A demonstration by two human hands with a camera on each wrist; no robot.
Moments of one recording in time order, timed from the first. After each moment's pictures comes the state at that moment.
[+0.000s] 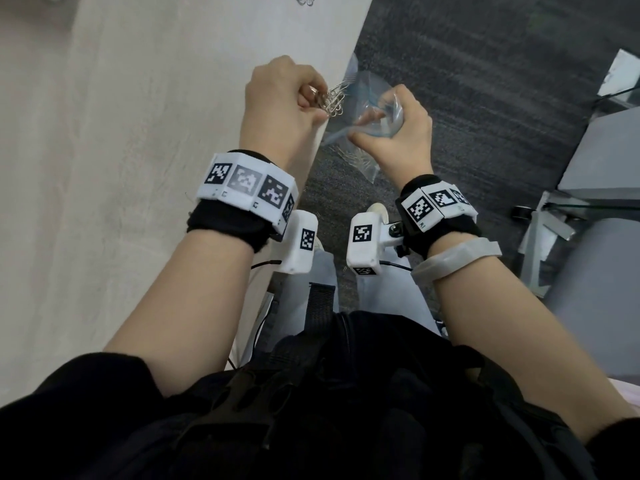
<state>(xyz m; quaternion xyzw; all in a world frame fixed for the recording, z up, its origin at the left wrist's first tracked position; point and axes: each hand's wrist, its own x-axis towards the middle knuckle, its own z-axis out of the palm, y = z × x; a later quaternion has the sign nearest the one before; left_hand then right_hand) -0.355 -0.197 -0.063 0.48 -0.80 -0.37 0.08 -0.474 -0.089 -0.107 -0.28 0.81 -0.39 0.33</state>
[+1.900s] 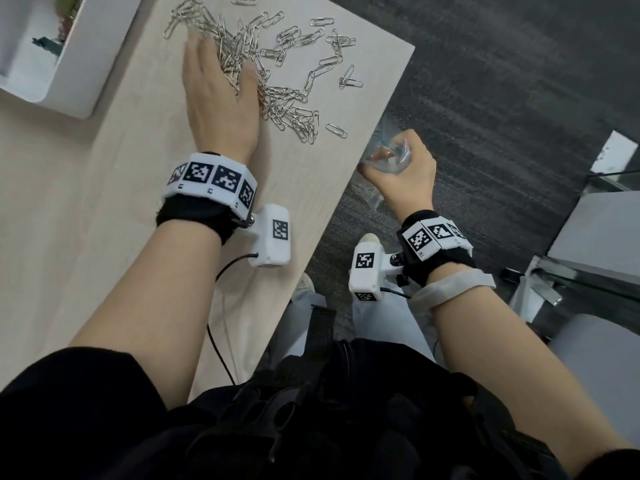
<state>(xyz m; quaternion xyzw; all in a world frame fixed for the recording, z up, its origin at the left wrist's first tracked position) -0.380 -0.335 -0.082 0.62 -0.74 -0.22 0.13 -0.546 -0.176 -0.110 -0.26 0.81 -0.39 0.34</state>
